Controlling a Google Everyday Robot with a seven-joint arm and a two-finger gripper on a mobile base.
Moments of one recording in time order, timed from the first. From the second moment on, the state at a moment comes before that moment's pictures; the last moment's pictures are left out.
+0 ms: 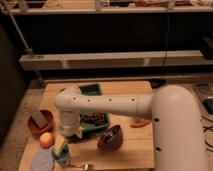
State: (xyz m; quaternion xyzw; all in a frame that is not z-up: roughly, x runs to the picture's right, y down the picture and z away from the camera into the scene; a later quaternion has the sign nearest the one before) arm -0.182 0.260 0.703 -0.11 -0.52 -0.79 0.30
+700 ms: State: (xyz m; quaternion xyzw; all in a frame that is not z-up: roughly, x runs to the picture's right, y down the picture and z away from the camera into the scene) arm -0.182 0.260 0.703 -0.11 -0.52 -0.79 0.30
